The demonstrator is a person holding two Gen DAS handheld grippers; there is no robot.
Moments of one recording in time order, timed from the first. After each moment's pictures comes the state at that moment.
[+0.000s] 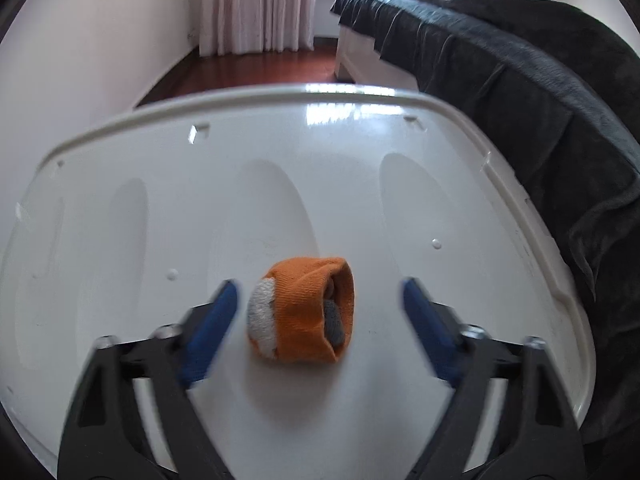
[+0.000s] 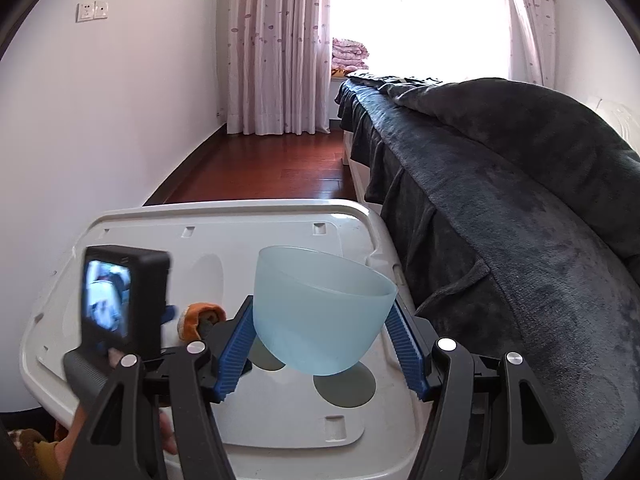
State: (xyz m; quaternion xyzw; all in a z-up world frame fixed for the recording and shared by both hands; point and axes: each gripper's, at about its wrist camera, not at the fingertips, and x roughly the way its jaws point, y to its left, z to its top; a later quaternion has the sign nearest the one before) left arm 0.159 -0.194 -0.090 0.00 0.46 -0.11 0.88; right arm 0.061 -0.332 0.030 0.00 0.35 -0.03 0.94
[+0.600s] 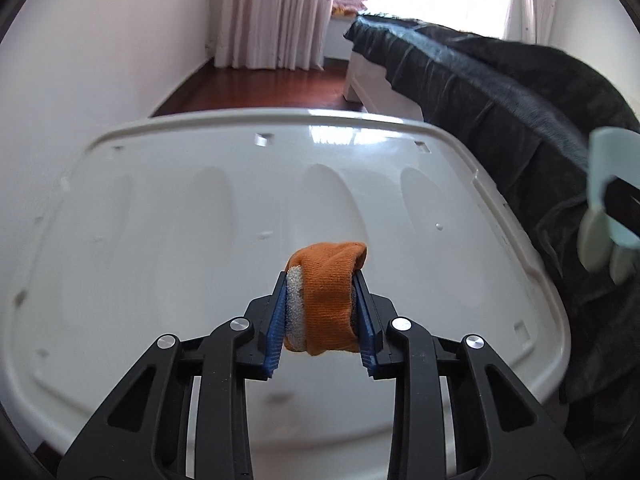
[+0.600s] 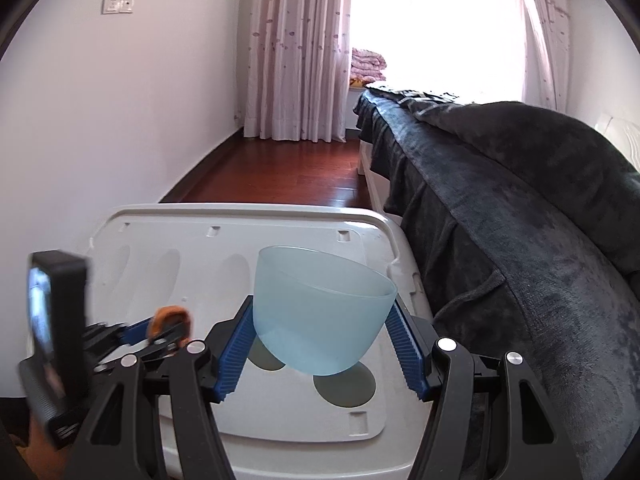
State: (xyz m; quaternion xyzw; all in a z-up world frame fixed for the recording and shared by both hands) left arm 0.082 -0.122 -0.042 -0.02 0.42 -0.10 0.90; right arm 0.043 -0.302 0.041 -0.02 0.33 0.00 0.94
